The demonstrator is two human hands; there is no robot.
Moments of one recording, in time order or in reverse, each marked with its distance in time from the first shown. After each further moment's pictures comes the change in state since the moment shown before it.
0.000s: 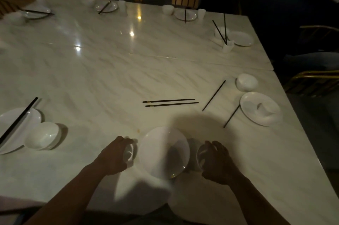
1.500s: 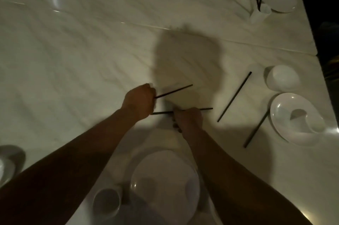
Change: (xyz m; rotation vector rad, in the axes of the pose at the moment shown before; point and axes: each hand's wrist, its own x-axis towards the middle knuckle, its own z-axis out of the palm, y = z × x) left_hand 0.288 0.032 -0.046 0.268 0.153 0.108; right_hand 0.238 -0.150 -0.081 1.015 0.093 0.598
